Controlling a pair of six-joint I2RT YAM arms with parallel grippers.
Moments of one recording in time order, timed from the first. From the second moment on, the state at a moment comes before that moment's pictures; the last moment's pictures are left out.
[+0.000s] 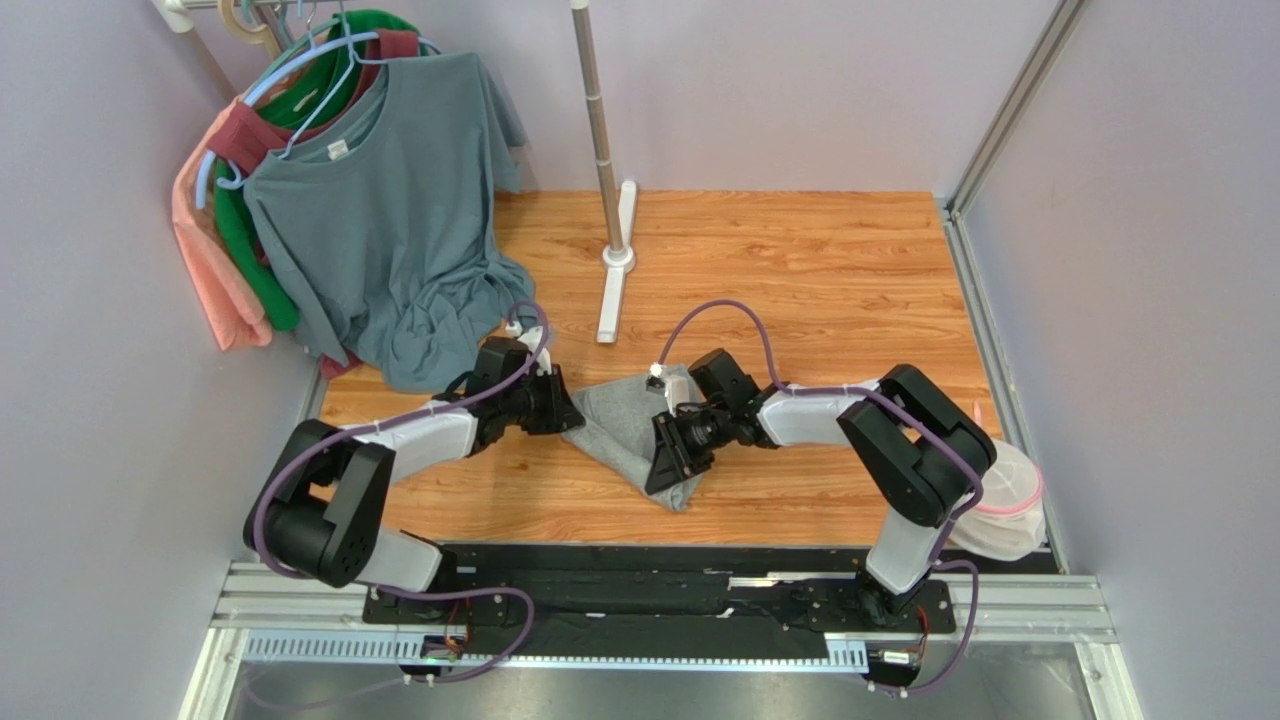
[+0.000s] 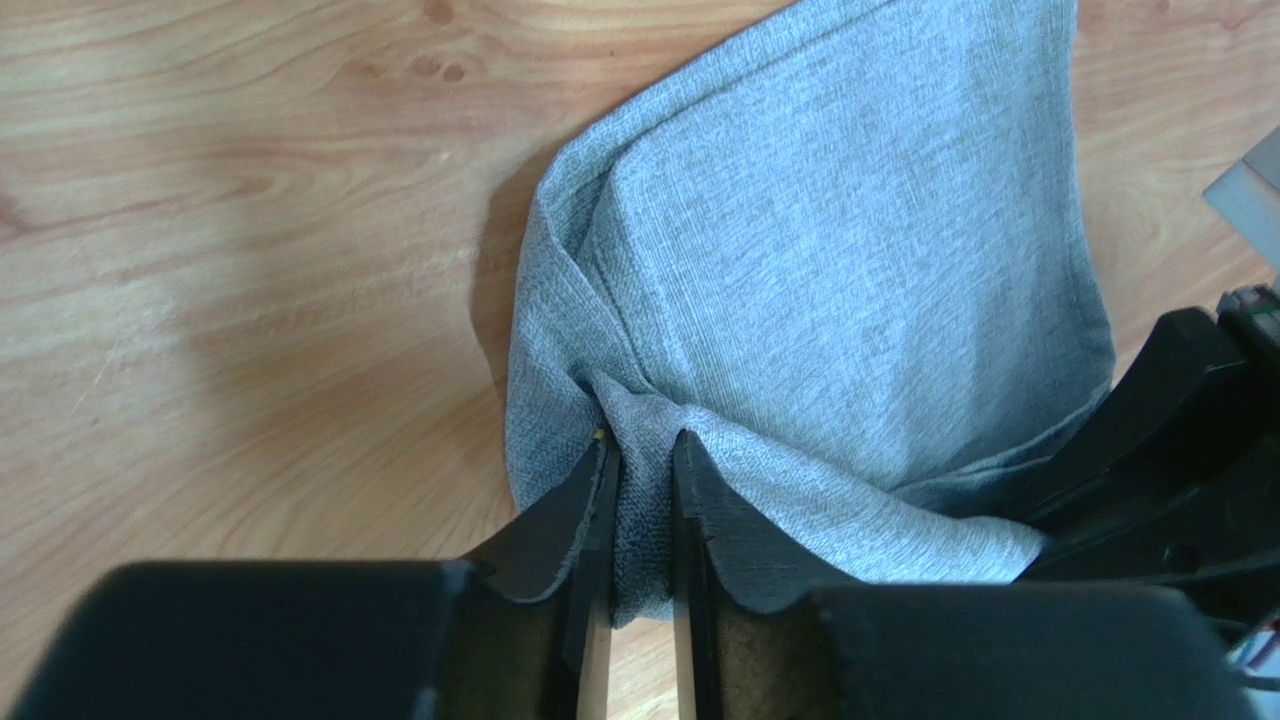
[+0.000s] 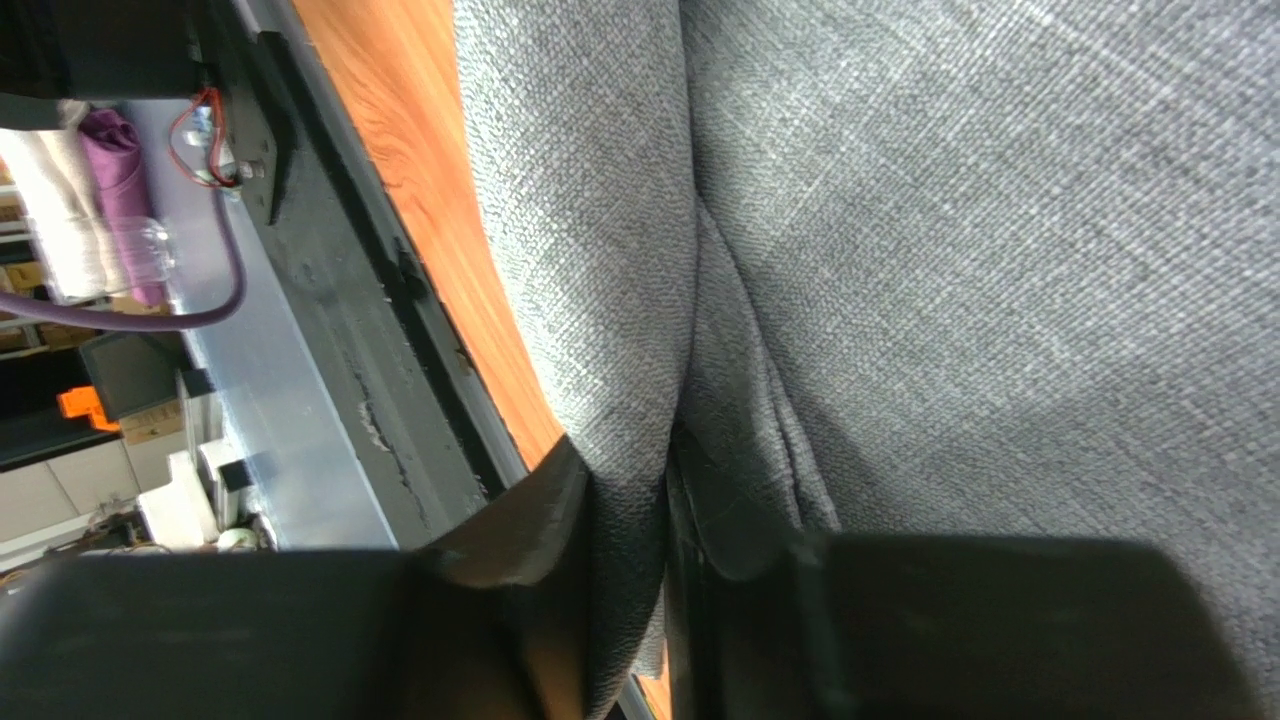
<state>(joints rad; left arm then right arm) -0.37 1.41 0.54 0.08 0.30 -0.46 0.71 1.76 0.78 0.00 -0.75 0.35</state>
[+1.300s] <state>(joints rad) -0.37 1.60 0.74 -0.05 0.41 -0.42 0.74 1.52 0.81 -0.36 -0.29 0.35</state>
